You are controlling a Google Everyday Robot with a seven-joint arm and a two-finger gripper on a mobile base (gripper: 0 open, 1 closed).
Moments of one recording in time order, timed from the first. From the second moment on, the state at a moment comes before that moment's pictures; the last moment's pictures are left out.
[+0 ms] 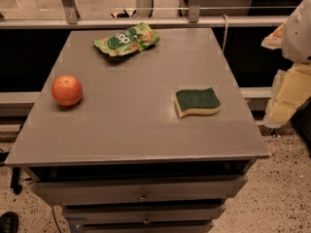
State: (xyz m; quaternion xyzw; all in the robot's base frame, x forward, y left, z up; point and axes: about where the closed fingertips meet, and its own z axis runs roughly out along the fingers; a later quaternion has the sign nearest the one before) arm 0.438 -0.217 0.976 -0.60 0.78 -0.03 0.16
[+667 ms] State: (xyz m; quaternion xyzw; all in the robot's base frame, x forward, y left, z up) arm 0.456 -0.206 0.960 -0.62 0.76 -0.02 0.18
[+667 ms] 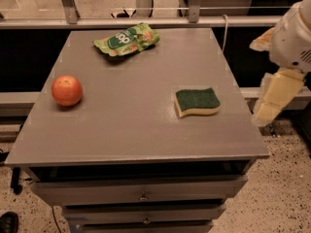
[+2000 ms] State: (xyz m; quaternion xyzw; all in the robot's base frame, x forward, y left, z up) arm 0.533 -0.147 0.862 -0.64 0.72 0.08 0.25
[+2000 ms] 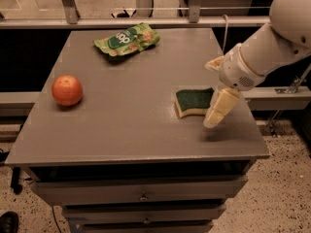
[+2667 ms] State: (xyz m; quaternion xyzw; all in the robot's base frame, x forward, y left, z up) arm 0.549 -0.143 0.845 -0.63 0.73 0.09 0.25
